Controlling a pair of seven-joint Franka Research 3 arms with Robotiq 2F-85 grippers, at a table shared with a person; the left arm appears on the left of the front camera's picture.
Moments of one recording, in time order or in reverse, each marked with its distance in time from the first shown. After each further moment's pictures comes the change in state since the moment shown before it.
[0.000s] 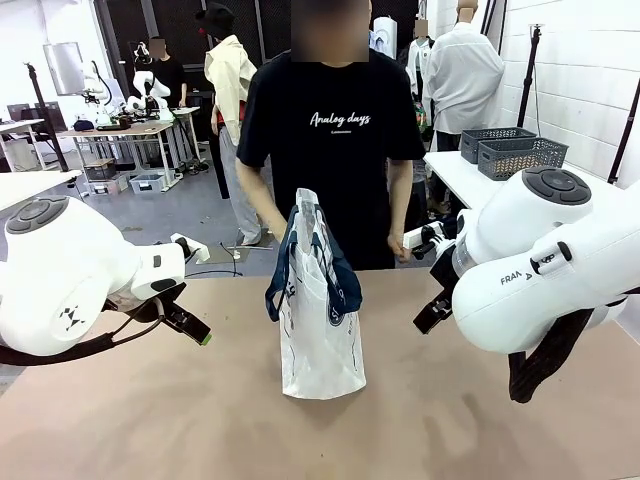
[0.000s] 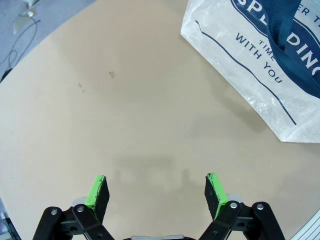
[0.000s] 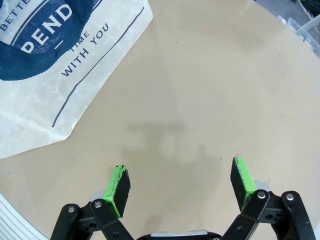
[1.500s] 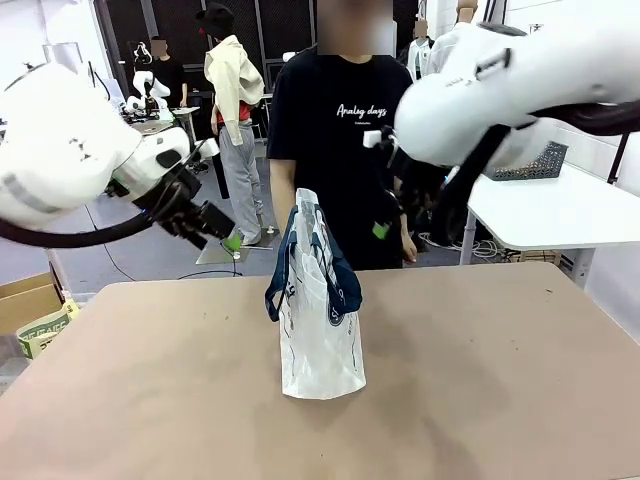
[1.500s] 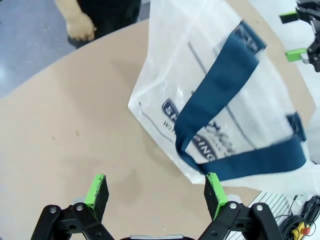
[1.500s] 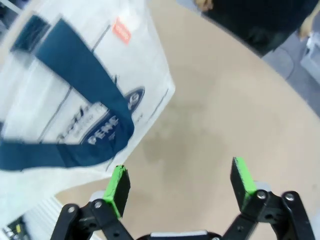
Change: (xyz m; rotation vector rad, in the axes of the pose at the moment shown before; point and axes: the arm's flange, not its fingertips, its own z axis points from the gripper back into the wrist) left arm 0.134 0.021 0.092 -0.281 -0.043 0.135; right arm 0.182 -0.048 0.058 0.163 0.037 0.012
